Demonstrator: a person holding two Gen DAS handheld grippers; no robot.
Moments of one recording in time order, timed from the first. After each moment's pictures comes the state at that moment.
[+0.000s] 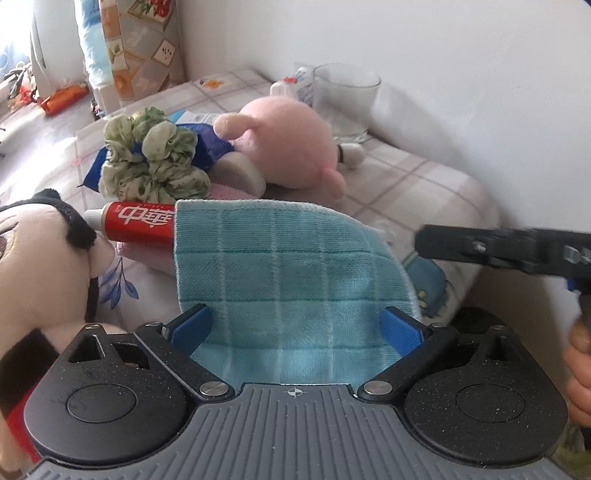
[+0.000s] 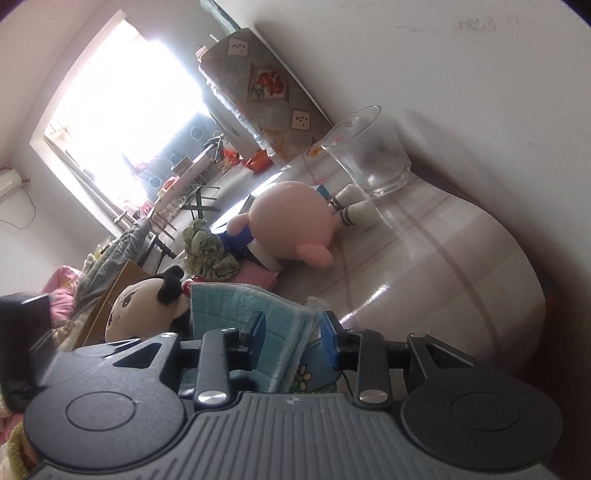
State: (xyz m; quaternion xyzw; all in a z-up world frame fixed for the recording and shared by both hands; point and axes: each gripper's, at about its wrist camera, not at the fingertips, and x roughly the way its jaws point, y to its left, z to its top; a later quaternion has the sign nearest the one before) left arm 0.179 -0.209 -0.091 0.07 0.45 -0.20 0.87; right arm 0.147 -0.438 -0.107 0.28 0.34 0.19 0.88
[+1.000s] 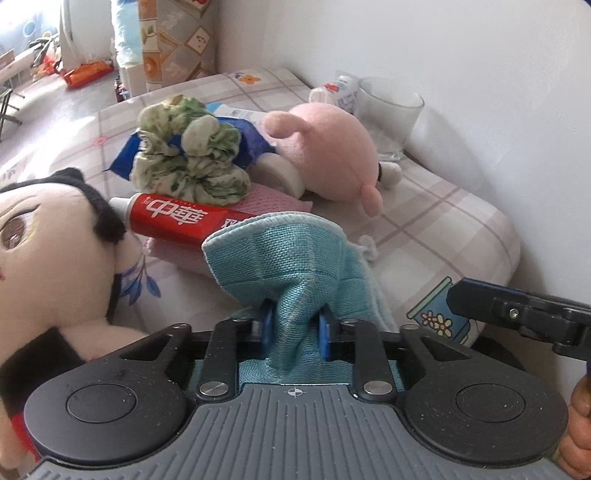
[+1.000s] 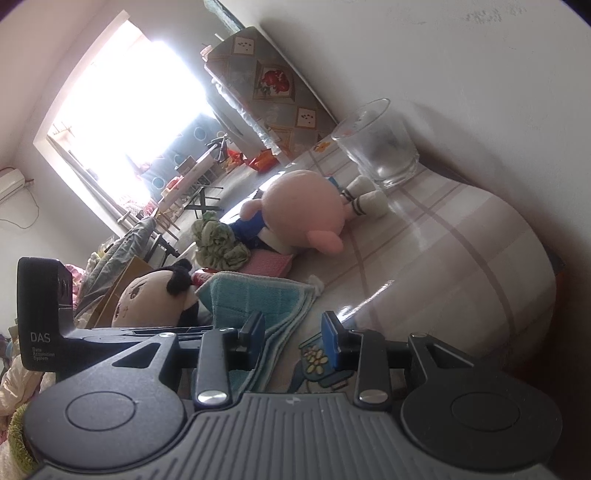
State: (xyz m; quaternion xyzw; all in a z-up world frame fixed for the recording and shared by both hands) left arm 0.195 -0.188 -0.092 0.02 0.46 -0.17 0.87; right arm 0.137 -0.424 -0.107 0.28 0.34 0.19 0.88
